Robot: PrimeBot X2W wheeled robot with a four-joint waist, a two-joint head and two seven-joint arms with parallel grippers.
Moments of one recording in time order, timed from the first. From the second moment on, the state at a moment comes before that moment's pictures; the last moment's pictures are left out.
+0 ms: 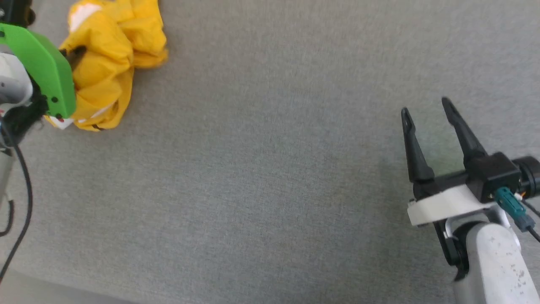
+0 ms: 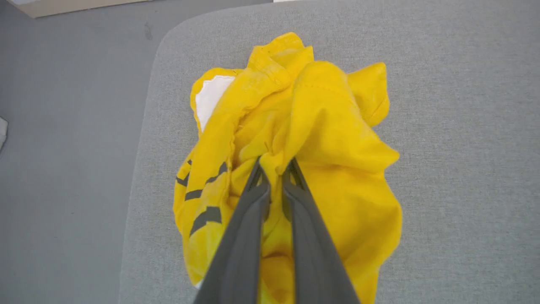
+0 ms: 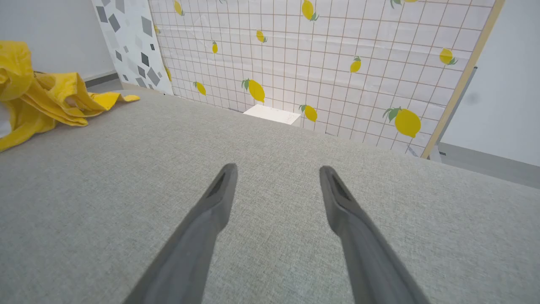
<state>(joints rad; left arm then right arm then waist) -0.91 0.70 -0.49 0.39 -0.79 -0.10 0.55 -0.23 -0.05 0.02 -0.02 -0.07 0.13 -0.14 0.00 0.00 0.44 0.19</state>
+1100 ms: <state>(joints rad) -1.21 0.44 -0.53 0.07 -0.79 -0.02 0.53 -0.14 -0.05 -0.16 0.03 0.01 0.13 -0.20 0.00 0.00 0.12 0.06</state>
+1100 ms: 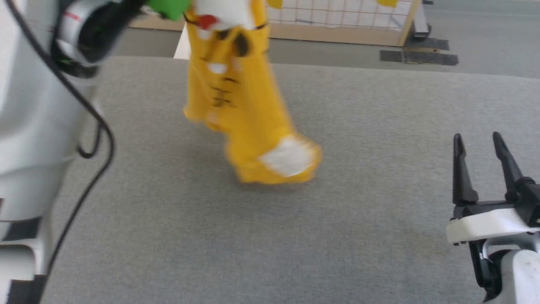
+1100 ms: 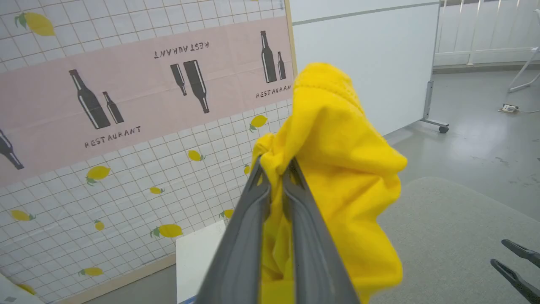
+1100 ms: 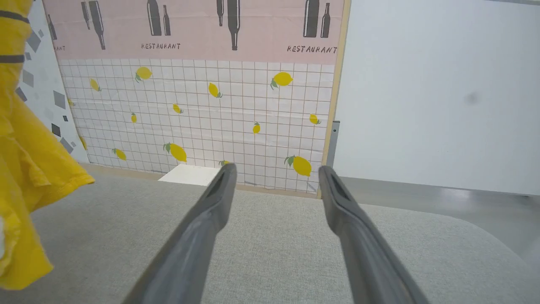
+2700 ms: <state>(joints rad) -0.63 0.31 -0.65 0.30 -0.76 0.10 -0.01 -0.10 -0.05 -0.19 0.00 0.01 0.13 -0.16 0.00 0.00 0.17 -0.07</state>
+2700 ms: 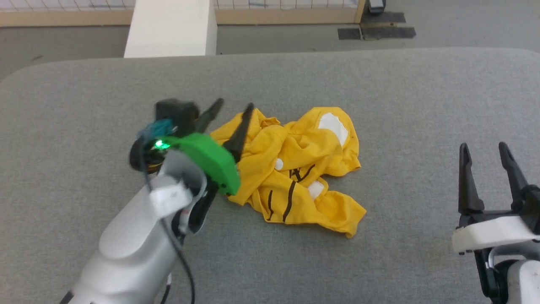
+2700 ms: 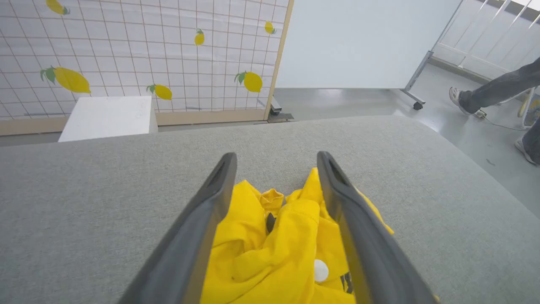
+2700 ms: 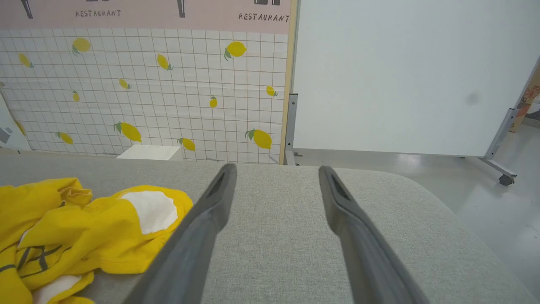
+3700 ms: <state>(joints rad) 0.04 0.21 -0.17 -0.10 -0.40 0.14 -0.26 -0.02 -0.05 -0.07 -0.04 0.00 0.13 0.01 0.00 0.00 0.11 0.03</state>
